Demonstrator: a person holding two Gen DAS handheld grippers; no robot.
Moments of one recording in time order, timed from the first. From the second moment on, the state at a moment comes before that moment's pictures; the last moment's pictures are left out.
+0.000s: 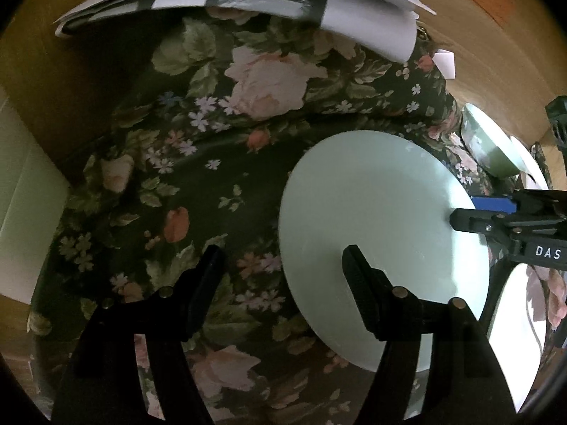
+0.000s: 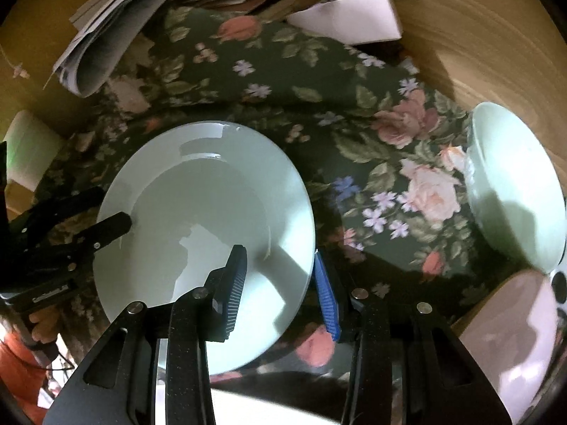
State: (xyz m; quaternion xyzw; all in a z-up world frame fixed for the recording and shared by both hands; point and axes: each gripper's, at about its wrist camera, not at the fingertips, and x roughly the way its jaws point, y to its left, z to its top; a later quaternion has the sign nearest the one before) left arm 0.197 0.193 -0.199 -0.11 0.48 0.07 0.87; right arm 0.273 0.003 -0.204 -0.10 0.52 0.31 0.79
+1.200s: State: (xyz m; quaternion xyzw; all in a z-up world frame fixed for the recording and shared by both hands) left arm 0.201 0.173 -0.194 -0.11 0.46 0.05 0.88; right arm 0.235 -0.002 -0.181 -0.07 0.46 0.32 0.82
